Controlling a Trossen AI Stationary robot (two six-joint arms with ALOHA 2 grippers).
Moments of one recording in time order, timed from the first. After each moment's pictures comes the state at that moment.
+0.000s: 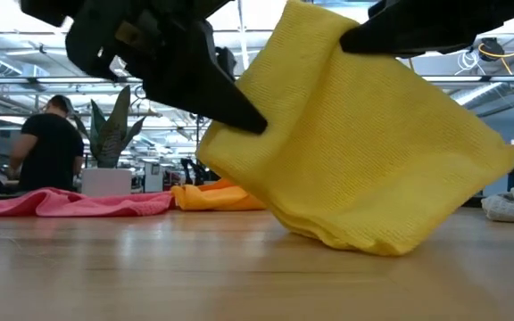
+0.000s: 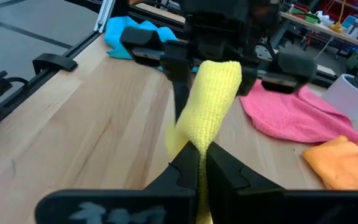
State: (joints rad) left arm -0.43 1.81 1.00 0.12 -0.33 0.02; right arm 0.59 1.53 0.67 0.44 0.52 -0.04
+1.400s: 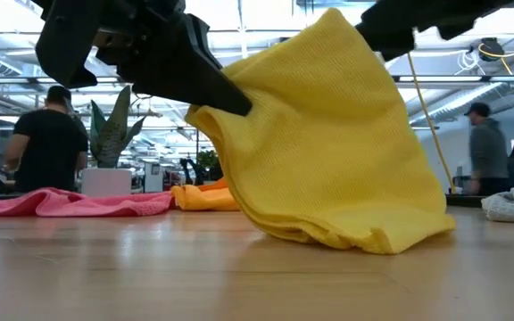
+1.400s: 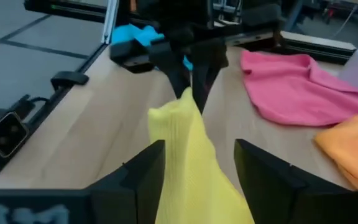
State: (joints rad) left arm -0.53 1.80 1.00 0.11 -0.58 0.05; right arm 0.52 1.42 0.67 0.31 0.39 0.09
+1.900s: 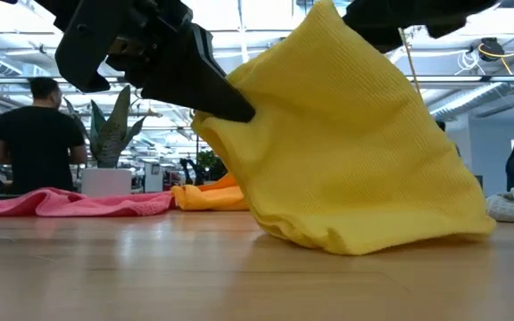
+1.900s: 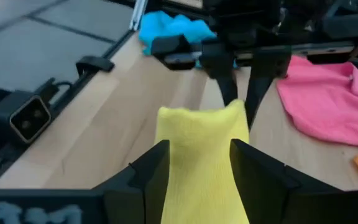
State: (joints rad) left arm -0.51 1.80 1.00 0.10 -0.57 0.03; right arm 0.55 1.53 0.78 0.26 0.33 0.02
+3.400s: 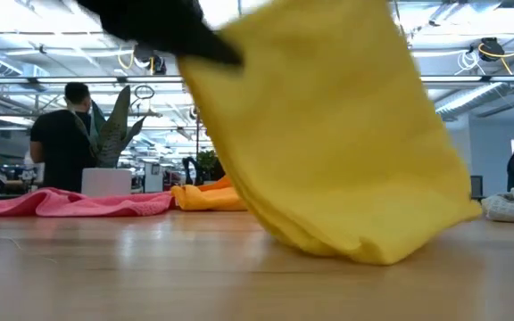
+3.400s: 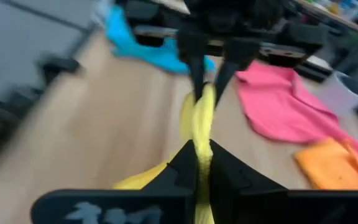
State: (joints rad) left arm -0.56 1.69 1.00 0.10 -0.48 -0.05; right arm 0.69 1.58 1.01 -0.02 0.62 0.07
